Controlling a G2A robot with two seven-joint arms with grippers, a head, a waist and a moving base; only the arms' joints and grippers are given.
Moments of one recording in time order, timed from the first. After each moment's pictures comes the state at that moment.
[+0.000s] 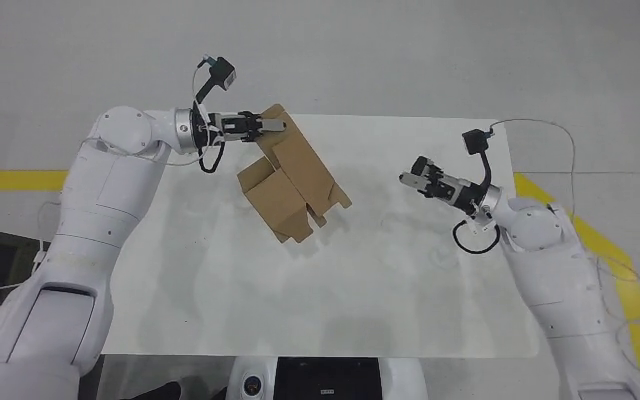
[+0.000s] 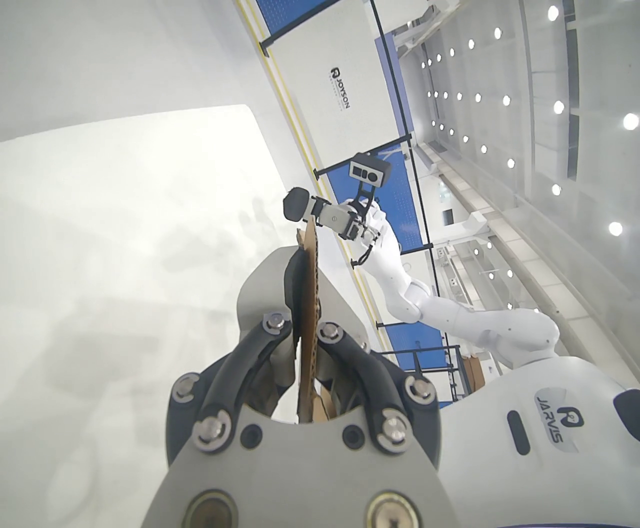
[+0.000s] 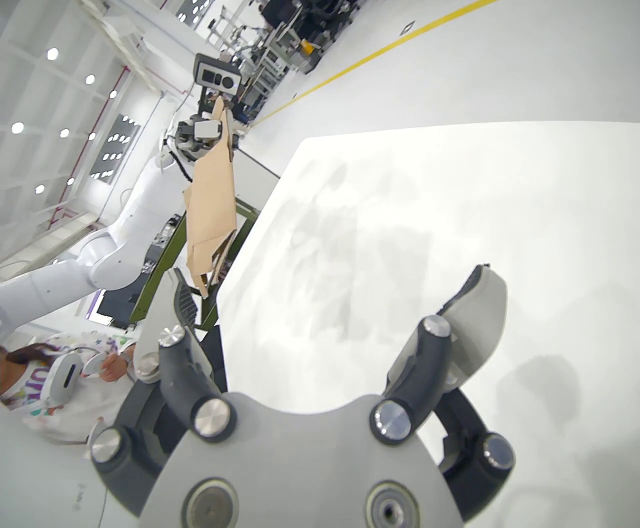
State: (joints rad) left arm 0.46 -1.07 -0.99 -0.97 -0.42 -0.45 -1.24; right arm -0.96 -1.08 1.26 -1.31 0.06 -0.67 0.84
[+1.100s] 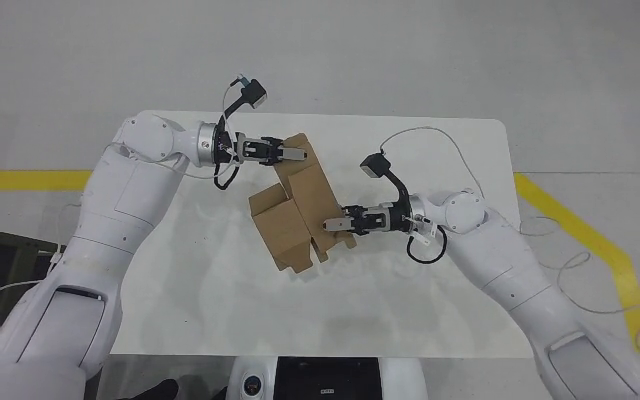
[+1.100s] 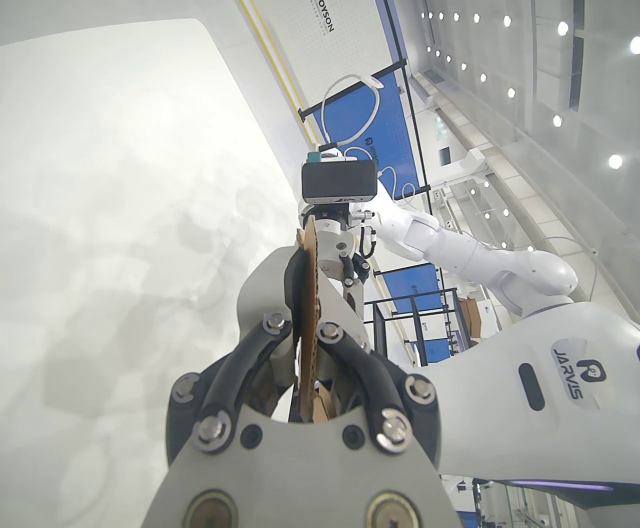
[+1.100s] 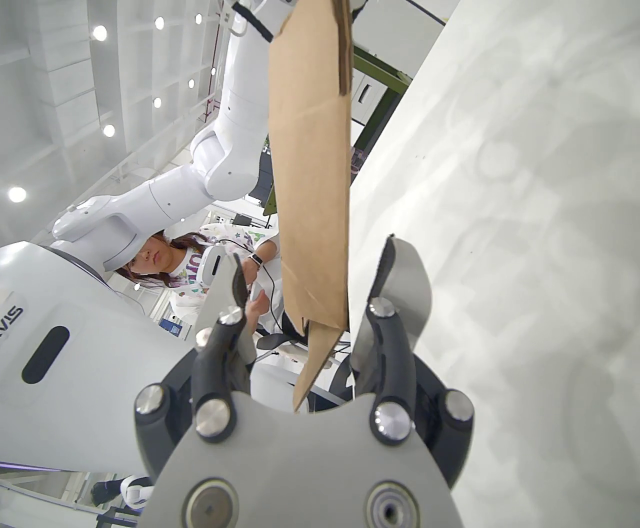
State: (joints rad) left arm 0.49 -1.10 -0.94 -1.03 -0.44 -0.49 -1.33; right arm -0.69 -1.13 0.72 -1.16 0.55 -0.68 1.14
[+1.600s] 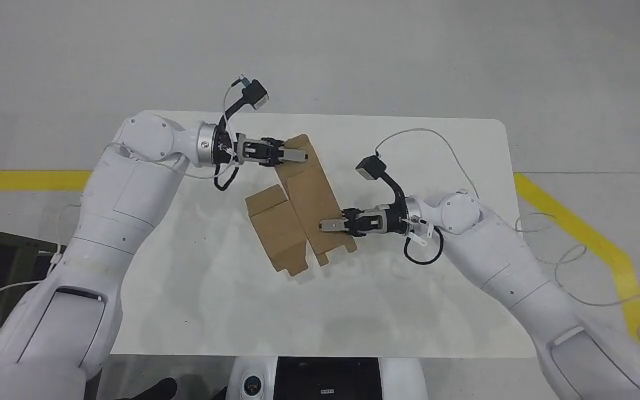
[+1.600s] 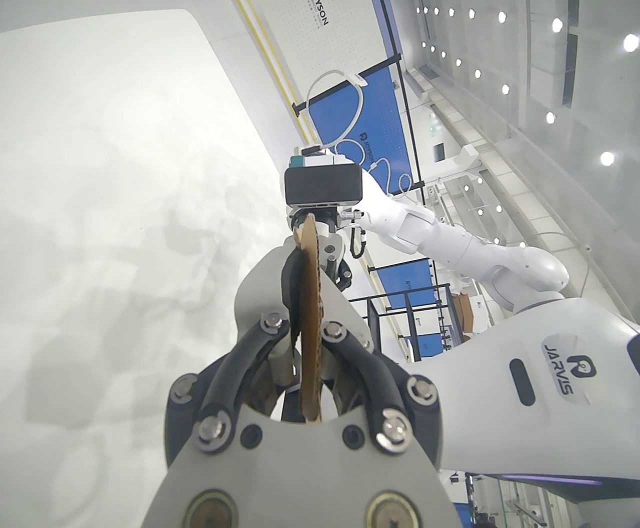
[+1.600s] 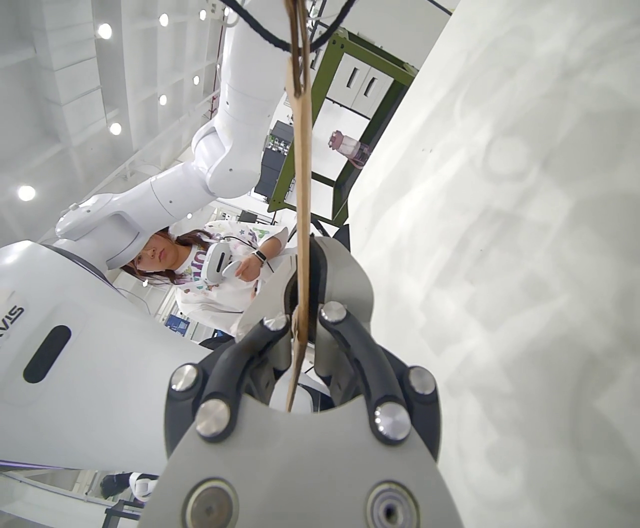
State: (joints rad) left arm 0.49 -1.10 -0.95 -1.04 -0.48 -0.47 -1.35; right arm -0.65 -1.12 0.63 -1.14 0.62 -0.71 1.11
